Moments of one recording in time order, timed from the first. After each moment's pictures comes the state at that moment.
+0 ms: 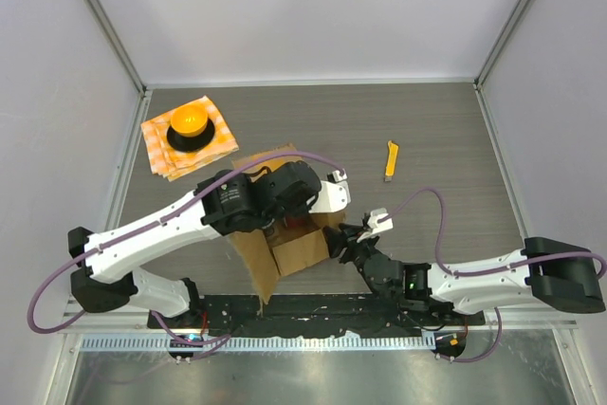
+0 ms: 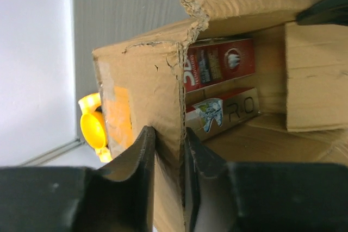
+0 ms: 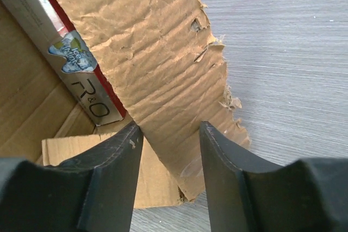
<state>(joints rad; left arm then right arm) -1.22 1.35 1.53 -1.07 -0.49 0.45 1.40 1.04 0.22 0.64 0.96 0.52</state>
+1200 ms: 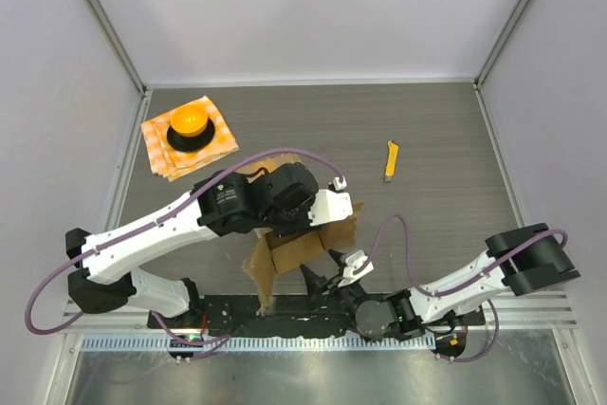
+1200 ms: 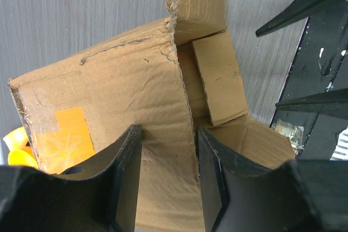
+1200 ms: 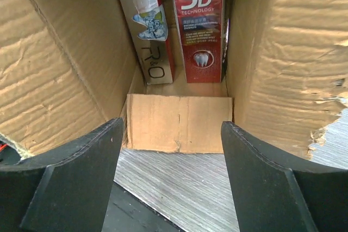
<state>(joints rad) -1.22 1.34 1.55 -1.13 -0.18 0.34 1.83 1.23 0.33 0.82 1.28 0.26</state>
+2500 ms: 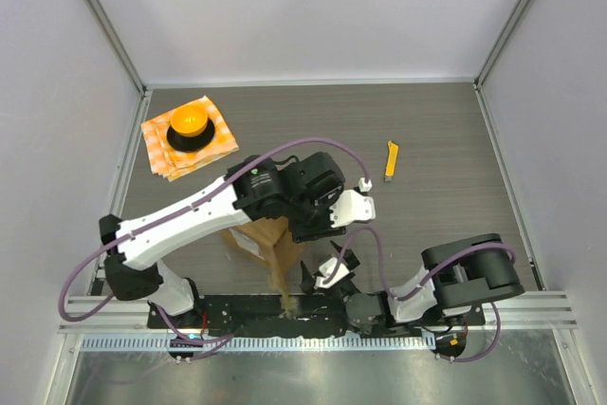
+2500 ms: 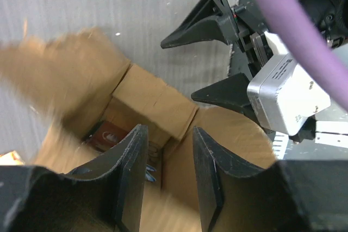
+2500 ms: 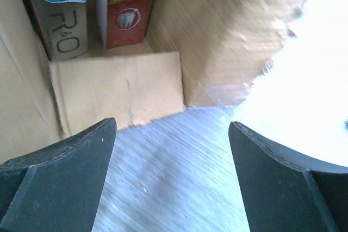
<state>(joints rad) -1.20 1.50 1.72 -1.26 0.05 0.33 1.69 1.65 0.30 1.30 1.15 -0.18</state>
